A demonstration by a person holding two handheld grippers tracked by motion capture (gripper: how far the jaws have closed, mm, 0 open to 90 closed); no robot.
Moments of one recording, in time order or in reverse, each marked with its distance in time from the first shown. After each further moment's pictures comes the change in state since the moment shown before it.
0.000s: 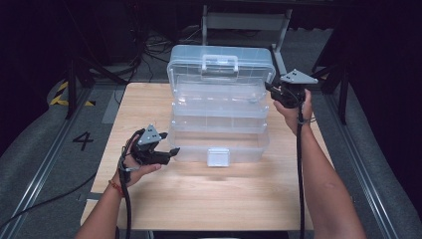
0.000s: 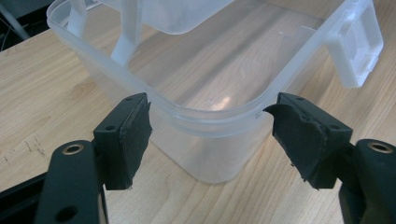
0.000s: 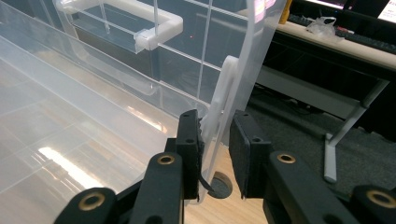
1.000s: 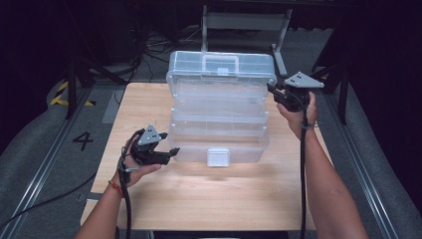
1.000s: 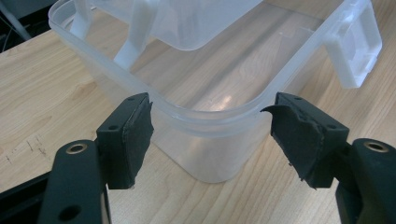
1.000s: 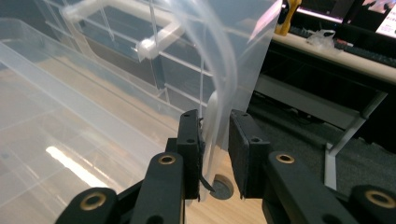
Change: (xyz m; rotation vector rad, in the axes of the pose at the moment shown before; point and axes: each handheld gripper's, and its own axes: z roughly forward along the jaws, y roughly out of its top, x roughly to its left) left arm -0.001 0.000 -0.001 -0.006 0.003 -0.001; right arm 0.005 0.002 -0.021 -0.022 0.017 -0.011
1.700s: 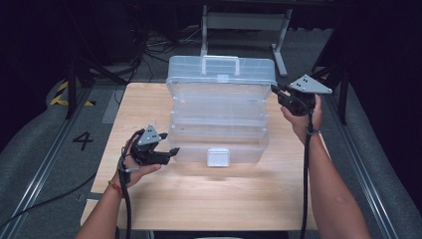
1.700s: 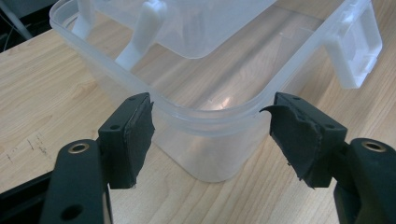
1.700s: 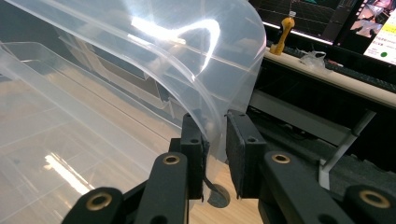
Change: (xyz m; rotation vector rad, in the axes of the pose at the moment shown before) left arm 0.000 0.000 0.000 0.000 0.000 -0.006; right arm 0.008 0.007 -0.027 -0.076 -0.015 -0.032
